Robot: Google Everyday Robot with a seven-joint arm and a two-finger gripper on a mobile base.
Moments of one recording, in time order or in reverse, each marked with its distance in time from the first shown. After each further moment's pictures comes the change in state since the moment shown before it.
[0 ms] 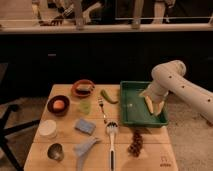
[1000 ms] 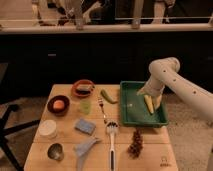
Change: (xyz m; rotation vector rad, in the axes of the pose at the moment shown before) arm 0.035 -0.028 0.035 -0.041 -0.028 -0.209
